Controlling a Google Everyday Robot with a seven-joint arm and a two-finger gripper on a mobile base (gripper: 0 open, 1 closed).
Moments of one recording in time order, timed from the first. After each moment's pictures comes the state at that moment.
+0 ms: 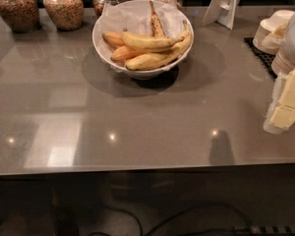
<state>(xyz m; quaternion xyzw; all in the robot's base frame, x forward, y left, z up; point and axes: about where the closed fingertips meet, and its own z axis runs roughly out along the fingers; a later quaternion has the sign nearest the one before) 0.438 -0.217 0.976 -0.60 0.78 -0.03 0.16</state>
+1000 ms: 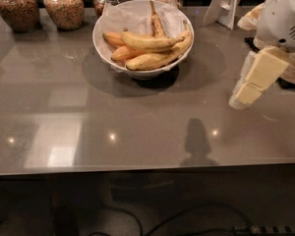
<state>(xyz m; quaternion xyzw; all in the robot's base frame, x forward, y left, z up) 0.479 -0.172 0.992 -0.60 0.76 -0.01 0.24</state>
